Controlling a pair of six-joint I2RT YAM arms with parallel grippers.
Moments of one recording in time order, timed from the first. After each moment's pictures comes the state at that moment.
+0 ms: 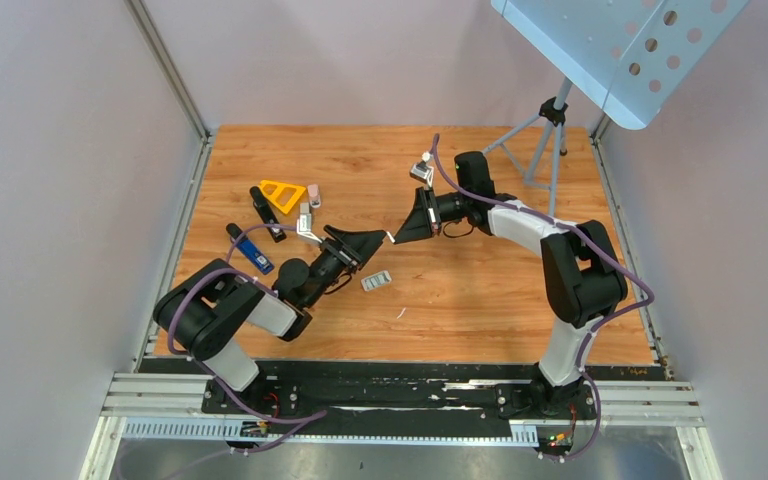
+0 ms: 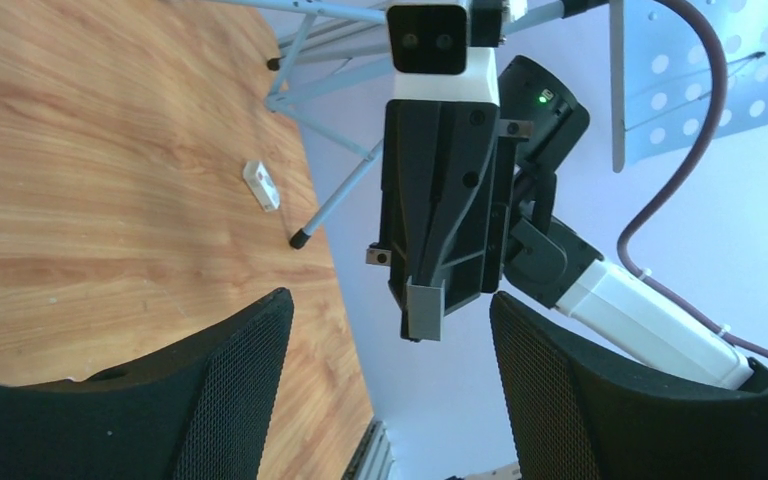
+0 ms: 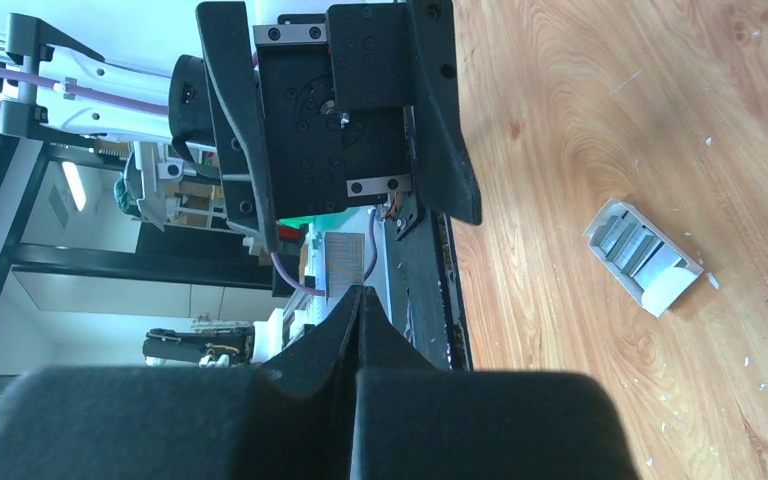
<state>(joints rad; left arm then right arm) -0.62 1.60 0.26 1.50 0.03 -1.30 0.40 1.81 1.18 0.06 -1.32 0.60</state>
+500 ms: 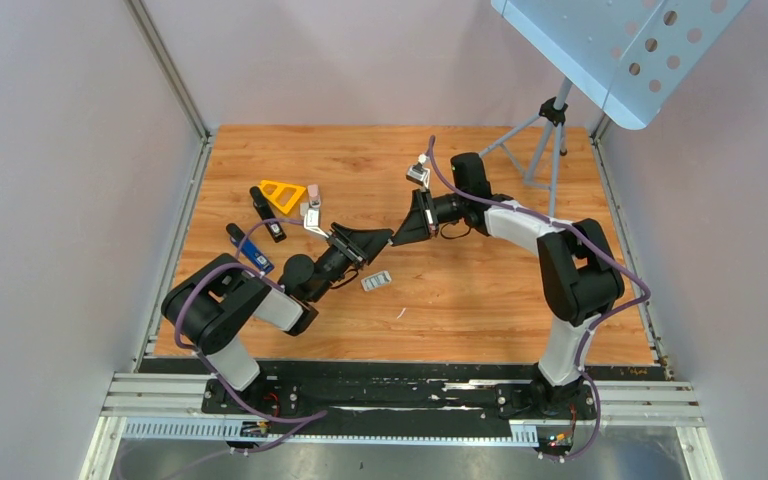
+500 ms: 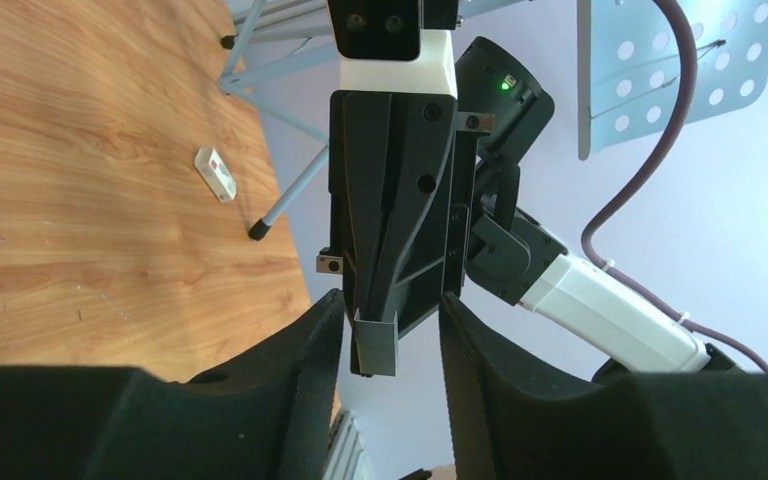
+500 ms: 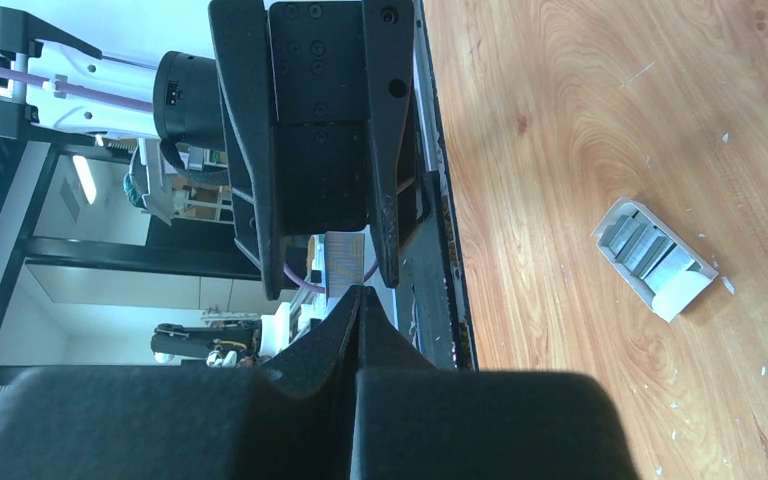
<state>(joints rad) -0.64 1.65 0.33 1.54 0.08 -1.35 0.42 1.83 1.18 0.08 -1.33 0.62</state>
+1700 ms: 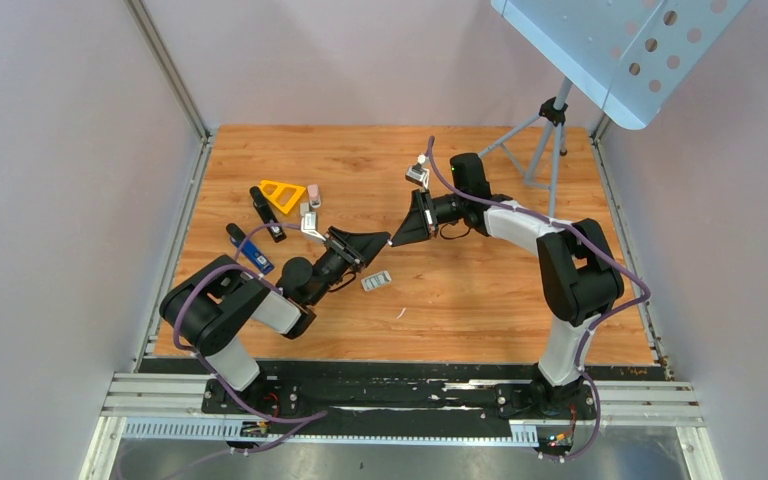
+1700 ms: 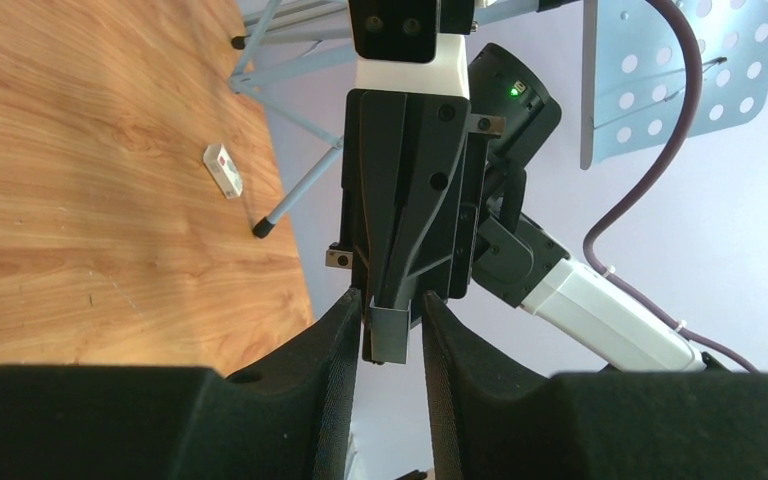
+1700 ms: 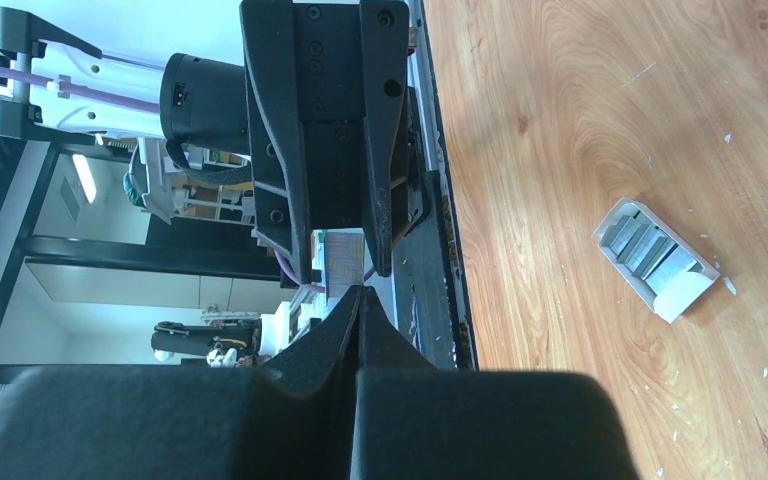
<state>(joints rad) -0.64 1.64 0.30 1.54 0.06 -1.38 0.42 1.83 1.18 0.08 -1.33 0.62</state>
